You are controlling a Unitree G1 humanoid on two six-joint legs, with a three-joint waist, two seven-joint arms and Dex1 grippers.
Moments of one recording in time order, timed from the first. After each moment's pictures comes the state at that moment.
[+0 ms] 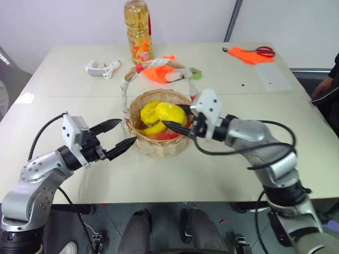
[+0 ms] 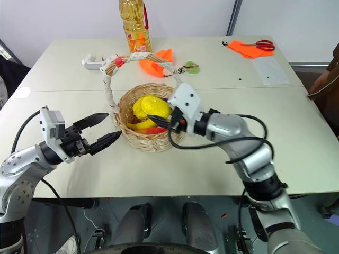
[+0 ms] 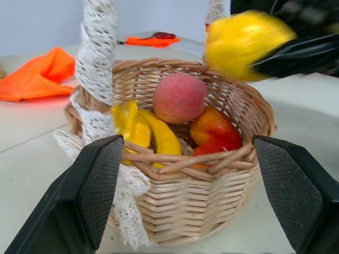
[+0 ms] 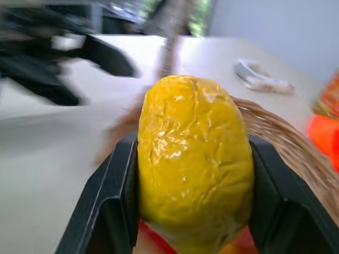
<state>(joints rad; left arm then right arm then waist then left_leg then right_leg) -0.01 0.65 0.28 -0.48 -0.72 0.44 -0.78 -0.57 -0.42 0.23 -0.41 0.35 0.71 0.57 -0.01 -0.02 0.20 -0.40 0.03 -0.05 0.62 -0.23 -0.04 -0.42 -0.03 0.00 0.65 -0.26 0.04</state>
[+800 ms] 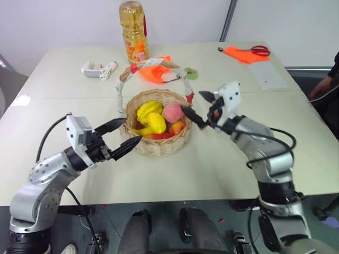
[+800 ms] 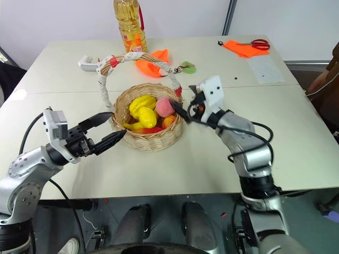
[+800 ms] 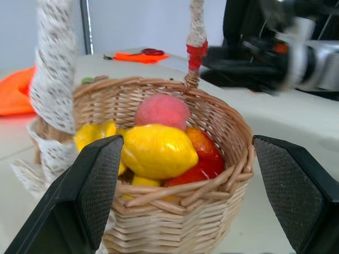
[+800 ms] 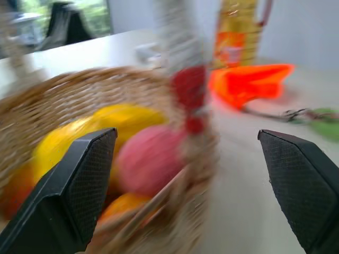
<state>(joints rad) -0.02 0.58 0.25 -0.49 -0.73 0.45 -0.76 -0.53 -0.31 0.01 -0.19 0.34 0.57 0.43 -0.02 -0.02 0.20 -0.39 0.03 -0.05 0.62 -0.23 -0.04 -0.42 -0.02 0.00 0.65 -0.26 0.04</state>
